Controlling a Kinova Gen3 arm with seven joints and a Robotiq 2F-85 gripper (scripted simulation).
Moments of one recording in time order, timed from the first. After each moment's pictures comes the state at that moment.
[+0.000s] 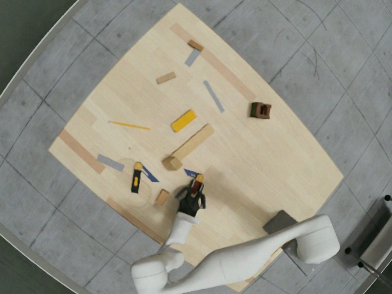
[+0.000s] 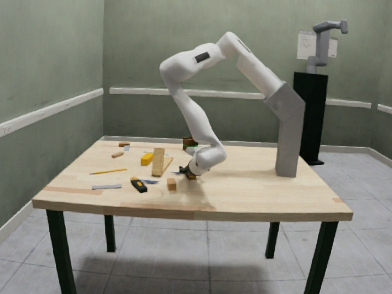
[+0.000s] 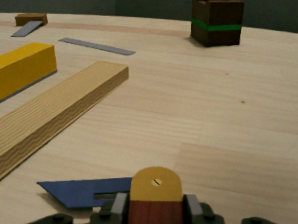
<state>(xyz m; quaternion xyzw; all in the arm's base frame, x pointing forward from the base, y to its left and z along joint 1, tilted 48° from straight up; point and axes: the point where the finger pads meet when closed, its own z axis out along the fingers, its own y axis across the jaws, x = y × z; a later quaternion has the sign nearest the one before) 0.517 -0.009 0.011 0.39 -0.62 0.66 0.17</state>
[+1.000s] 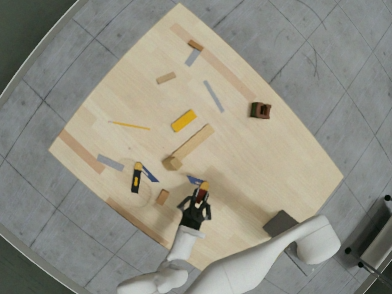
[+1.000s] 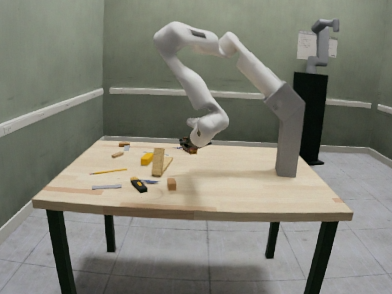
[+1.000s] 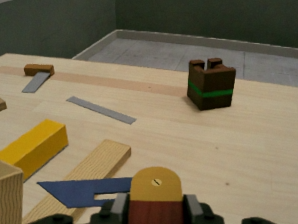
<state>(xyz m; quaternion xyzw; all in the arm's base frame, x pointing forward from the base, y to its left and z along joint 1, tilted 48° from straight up) 0.437 0.019 0.088 0.39 -0.62 0.66 0.17</state>
